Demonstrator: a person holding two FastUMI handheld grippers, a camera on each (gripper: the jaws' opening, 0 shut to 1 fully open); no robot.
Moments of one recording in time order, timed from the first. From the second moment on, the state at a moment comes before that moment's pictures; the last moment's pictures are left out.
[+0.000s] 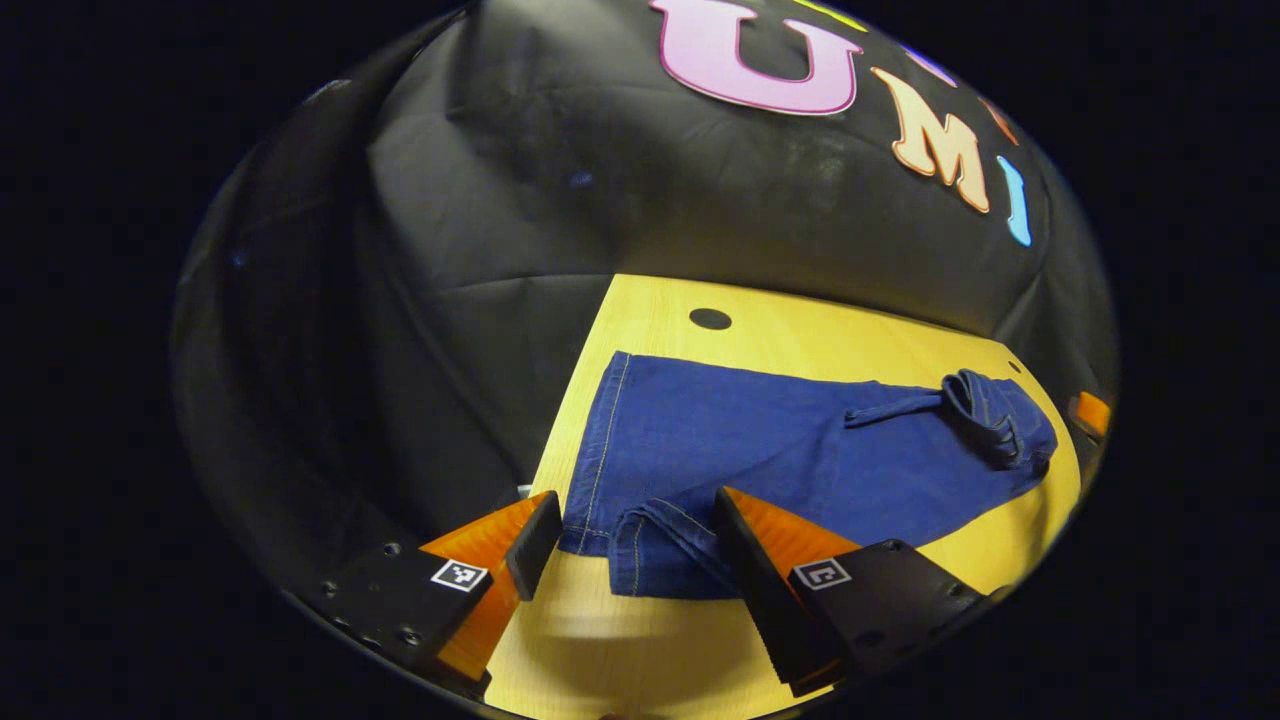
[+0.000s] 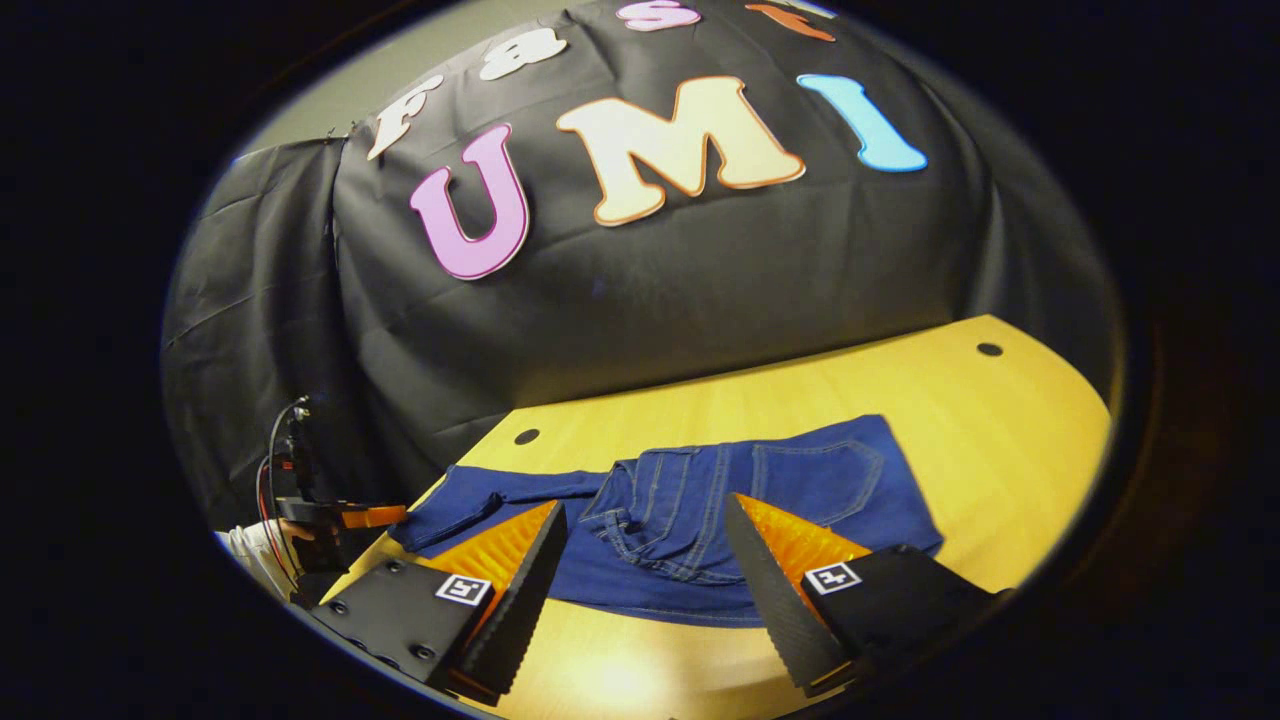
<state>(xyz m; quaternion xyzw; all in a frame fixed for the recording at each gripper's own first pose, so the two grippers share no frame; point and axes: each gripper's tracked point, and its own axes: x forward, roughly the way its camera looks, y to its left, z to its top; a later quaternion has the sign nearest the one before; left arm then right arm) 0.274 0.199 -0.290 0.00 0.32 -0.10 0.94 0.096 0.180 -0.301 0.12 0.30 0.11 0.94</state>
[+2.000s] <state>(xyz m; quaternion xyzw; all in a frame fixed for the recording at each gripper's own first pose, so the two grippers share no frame) 0.253 -0.127 -0.076 -0.03 0.23 -0.27 0.94 0.120 0.024 -0.190 0.15 0.23 0.09 0.96</state>
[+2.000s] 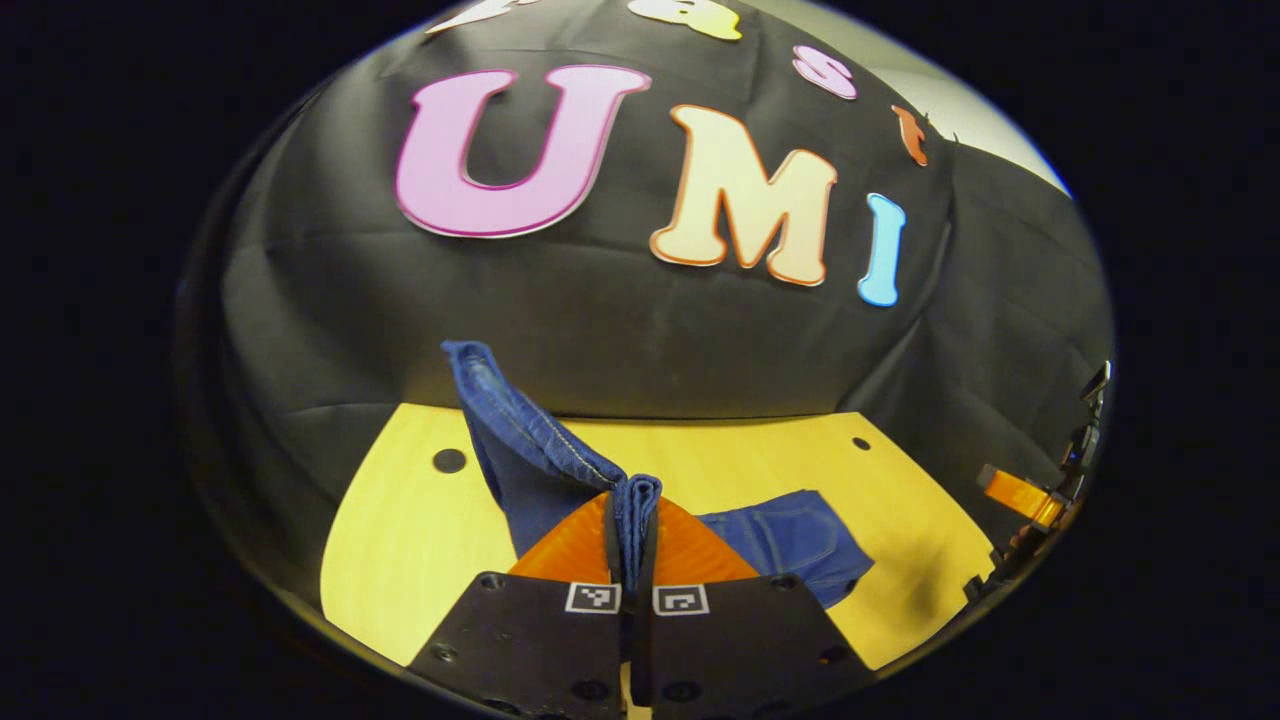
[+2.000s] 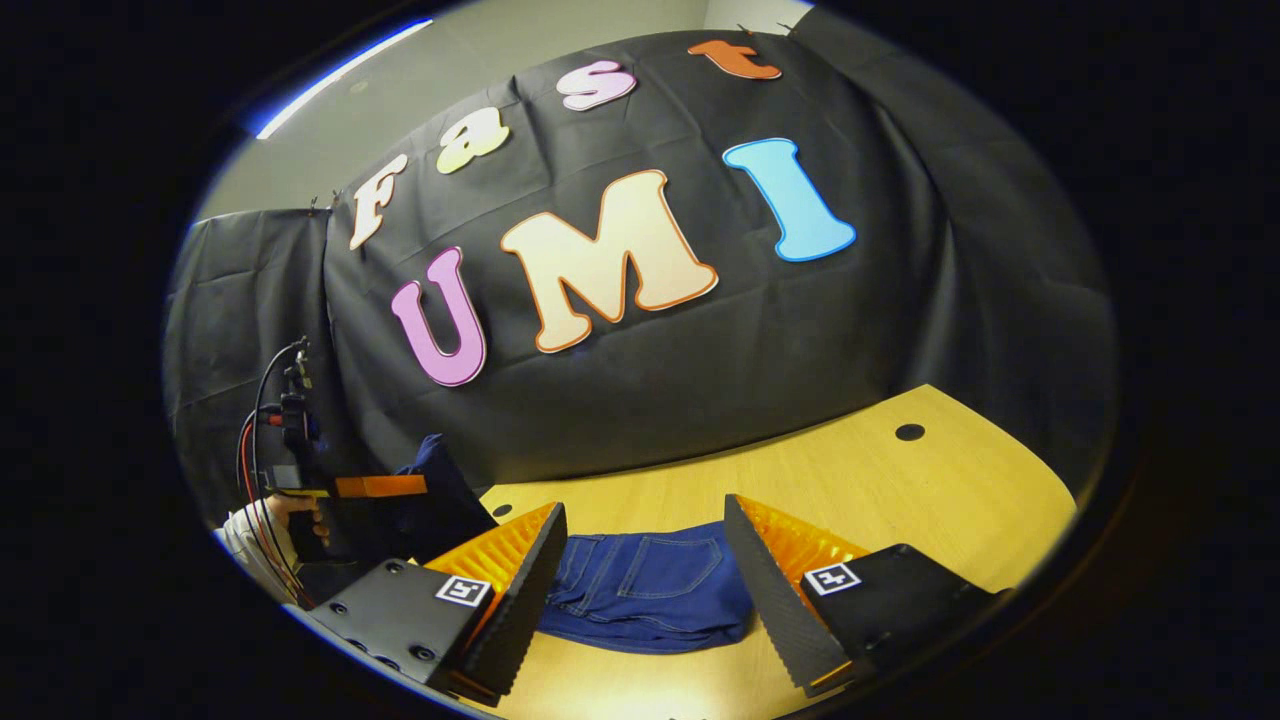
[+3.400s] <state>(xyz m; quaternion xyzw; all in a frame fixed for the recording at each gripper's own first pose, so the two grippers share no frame) 0.133 -0.308 -0.118 0.03 0.14 -0.34 0.93 0.103 -0.040 -0.143 0.08 0.17 0.06 0.98</state>
